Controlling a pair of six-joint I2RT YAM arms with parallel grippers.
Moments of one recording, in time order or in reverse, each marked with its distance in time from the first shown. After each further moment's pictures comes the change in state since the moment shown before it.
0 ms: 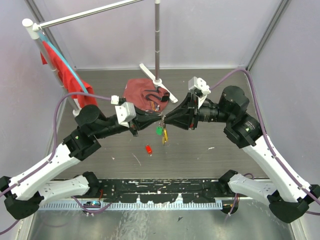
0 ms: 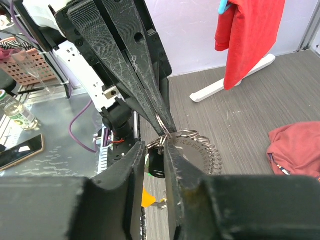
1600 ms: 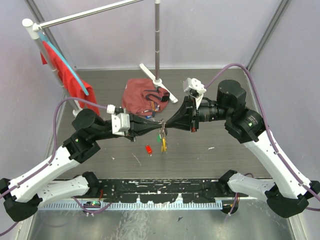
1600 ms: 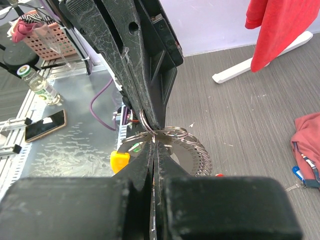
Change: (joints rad) left arm 0.002 -0.040 -0.068 0.100 0.172 0.035; right arm 0.011 0.066 0.146 -0.249 -0.085 -0.089
